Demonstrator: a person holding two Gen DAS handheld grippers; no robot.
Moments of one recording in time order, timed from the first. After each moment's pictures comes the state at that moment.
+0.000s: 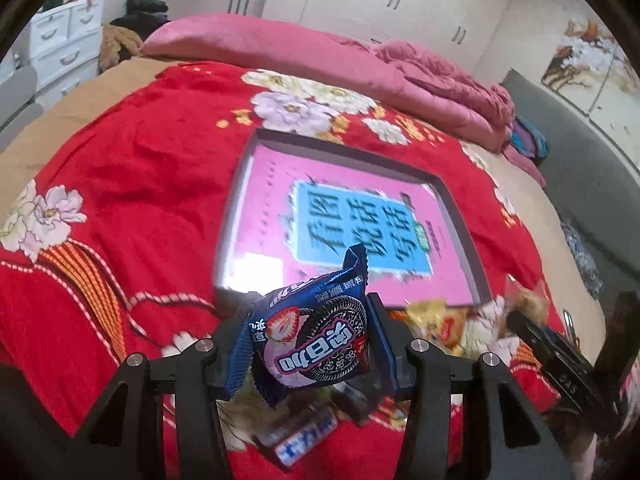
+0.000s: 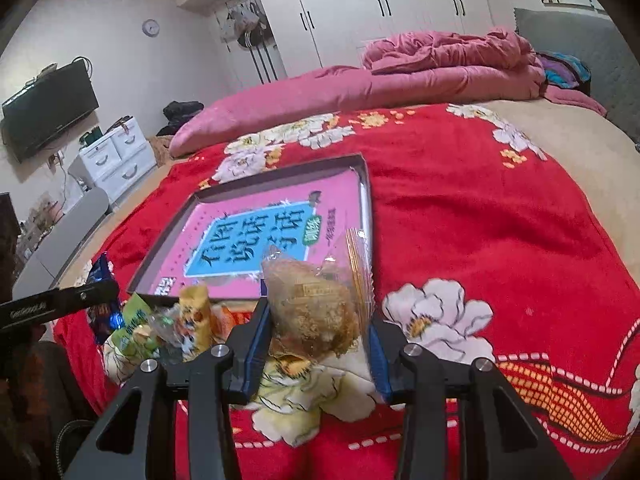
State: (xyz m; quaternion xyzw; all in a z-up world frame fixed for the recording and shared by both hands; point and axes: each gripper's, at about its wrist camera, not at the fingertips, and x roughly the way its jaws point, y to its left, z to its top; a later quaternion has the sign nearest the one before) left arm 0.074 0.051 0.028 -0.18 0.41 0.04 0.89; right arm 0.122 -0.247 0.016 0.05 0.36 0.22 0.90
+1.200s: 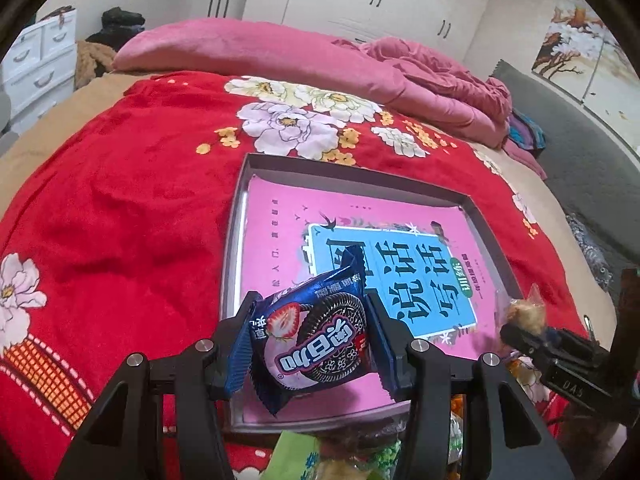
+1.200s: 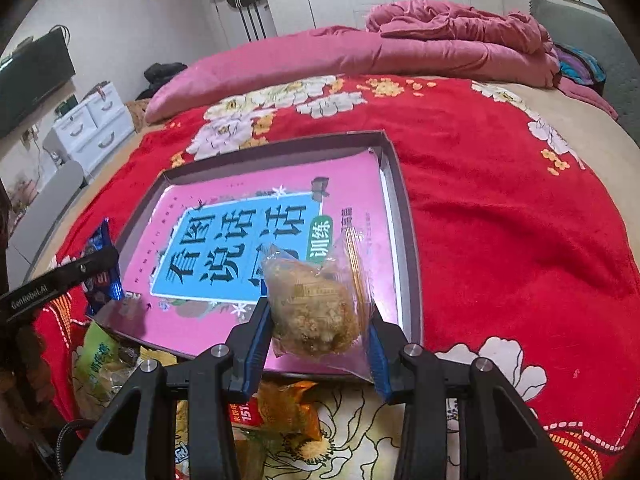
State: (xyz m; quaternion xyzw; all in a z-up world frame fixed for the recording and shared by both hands) left arm 0.158 0.079 -0.003 -0.15 0.40 0.01 0.90; right arm 0.191 -0.187 -0.010 0.01 0.44 0.20 0.88
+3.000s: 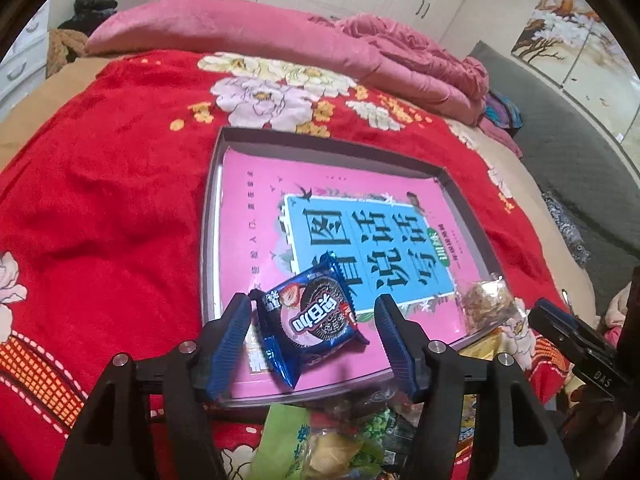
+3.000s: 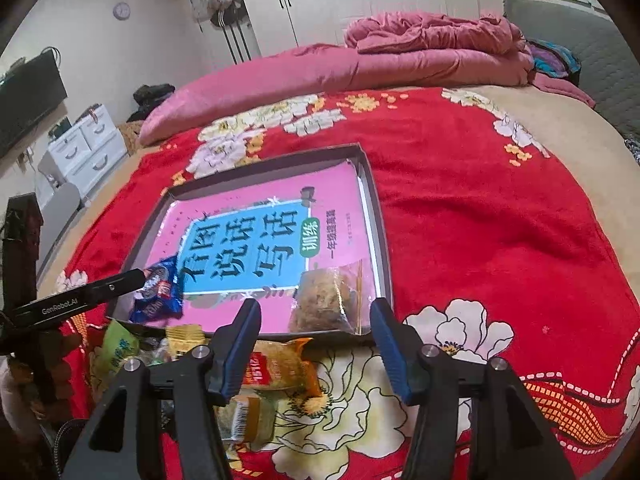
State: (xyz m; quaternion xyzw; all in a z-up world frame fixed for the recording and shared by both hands) left arm 0.150 0.080 -0.005 -0.16 0.43 -0.04 0.89; right arm 0.151 -0.210 0.022 0.04 0.41 0.17 0.90
